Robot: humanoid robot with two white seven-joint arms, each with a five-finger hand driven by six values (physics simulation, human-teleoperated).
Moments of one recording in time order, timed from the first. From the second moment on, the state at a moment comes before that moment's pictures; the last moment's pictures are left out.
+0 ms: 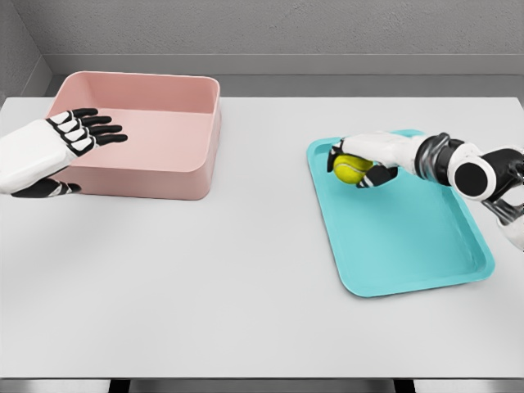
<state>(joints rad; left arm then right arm) -0.25 1.09 -0.37 -1.67 -0.46 -0.61 0.05 -0.81 -0.77 0.91 -1.73 0.23 0.28 0.61</state>
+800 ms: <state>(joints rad) -0.25 1.10 -0.37 -1.67 -0.46 -0.61 0.05 -0.85 -0.50 1.04 -1.75 0.23 0.08 0.61</state>
